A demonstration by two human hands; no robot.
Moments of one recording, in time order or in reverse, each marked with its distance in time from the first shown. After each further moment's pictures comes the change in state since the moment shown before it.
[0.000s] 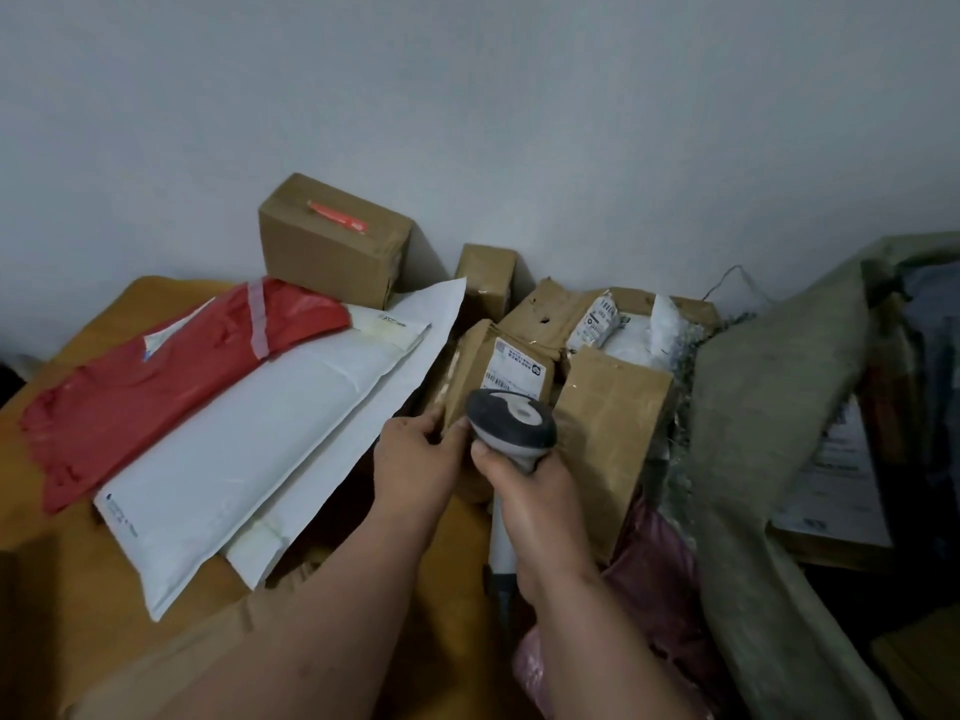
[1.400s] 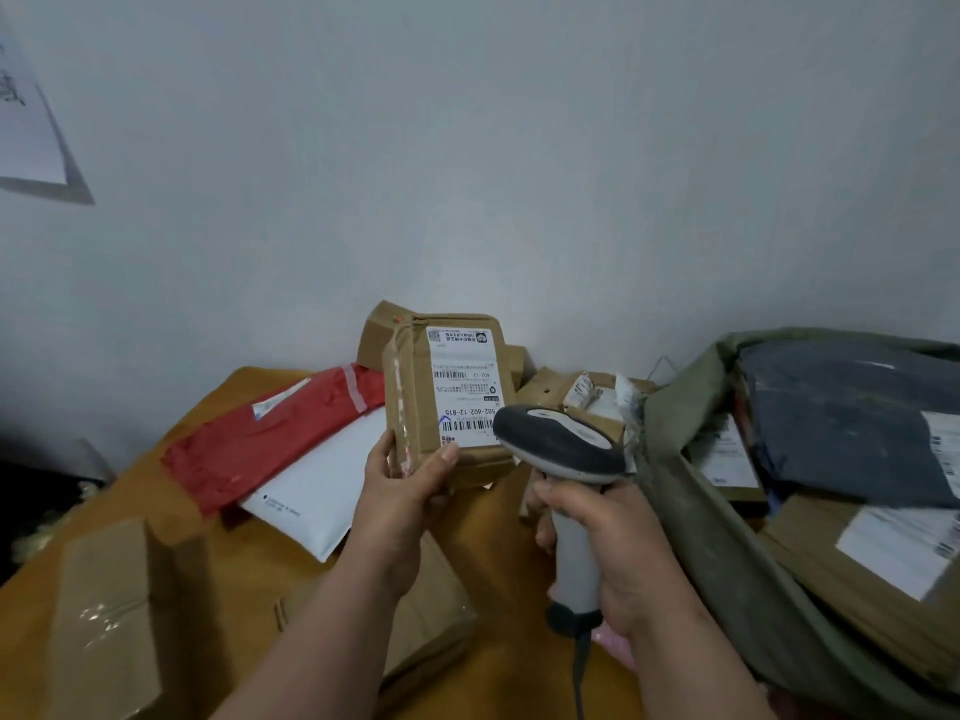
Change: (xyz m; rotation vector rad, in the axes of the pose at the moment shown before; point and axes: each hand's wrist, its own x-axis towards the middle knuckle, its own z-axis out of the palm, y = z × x) left_hand -0.154 -0.017 -0.169 -0.844 -0.230 0.081; right_hand -0.247 -0.067 0.012 -0.144 -0.107 -0.226
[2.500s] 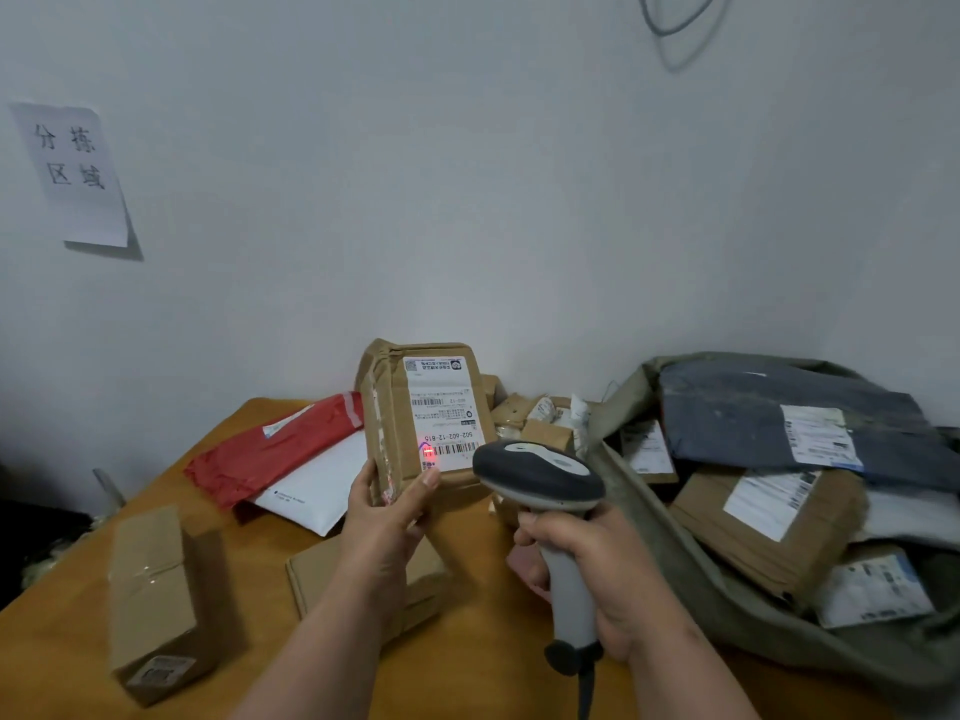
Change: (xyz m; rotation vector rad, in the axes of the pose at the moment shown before) left_hand -0.140 0.005 0.011 -0.119 0.024 0.083; right_hand -0.137 -0.013 -0.039 0.041 -0.085 -0.072
